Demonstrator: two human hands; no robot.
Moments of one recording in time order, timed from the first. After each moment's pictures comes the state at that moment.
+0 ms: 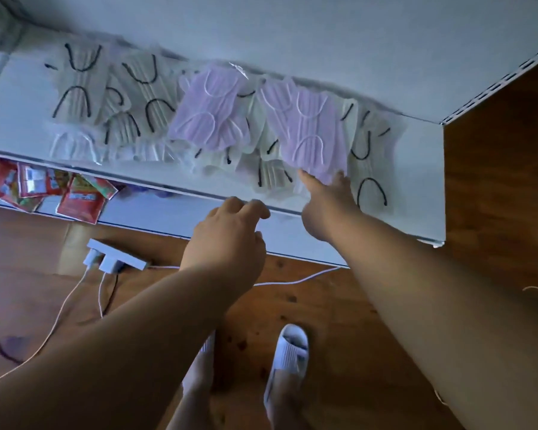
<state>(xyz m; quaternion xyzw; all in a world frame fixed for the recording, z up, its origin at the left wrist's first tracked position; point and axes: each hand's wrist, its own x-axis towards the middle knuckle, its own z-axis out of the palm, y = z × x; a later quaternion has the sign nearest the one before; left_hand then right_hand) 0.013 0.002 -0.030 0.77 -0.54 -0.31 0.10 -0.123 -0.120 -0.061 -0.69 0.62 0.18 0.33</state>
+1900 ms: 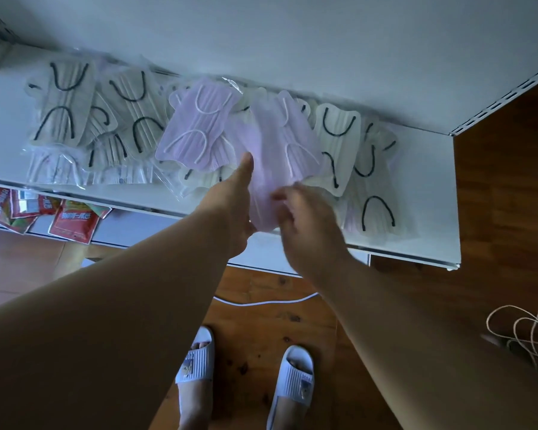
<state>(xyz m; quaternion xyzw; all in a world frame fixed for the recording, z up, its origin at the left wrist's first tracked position) 0.027 -0.099 -0.074 0.64 0.00 -0.64 0.43 -0.111 -0.105 -0.088 -0.79 0.50 -0.18 0.30</state>
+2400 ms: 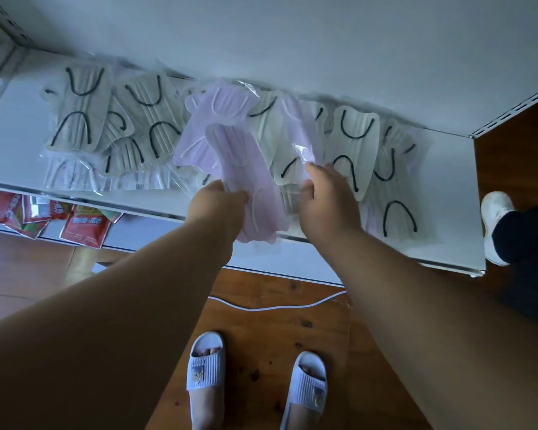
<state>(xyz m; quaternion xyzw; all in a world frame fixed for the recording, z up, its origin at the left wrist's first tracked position) 0.067 -0.087 -0.088 0.79 -0.14 -0.47 0.36 -0.084 -0.147 -0.108 -0.76 0.60 -0.13 0.22</state>
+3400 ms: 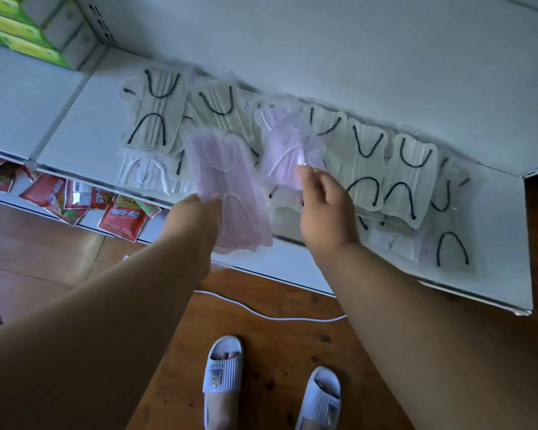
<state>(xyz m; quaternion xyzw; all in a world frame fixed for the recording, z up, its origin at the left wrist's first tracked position) 0.177 -0.032 -0.080 0.77 -0.04 -0.48 0.42 0.029 -0.111 -0.091 -0.62 0.59 -0.27 0.45</state>
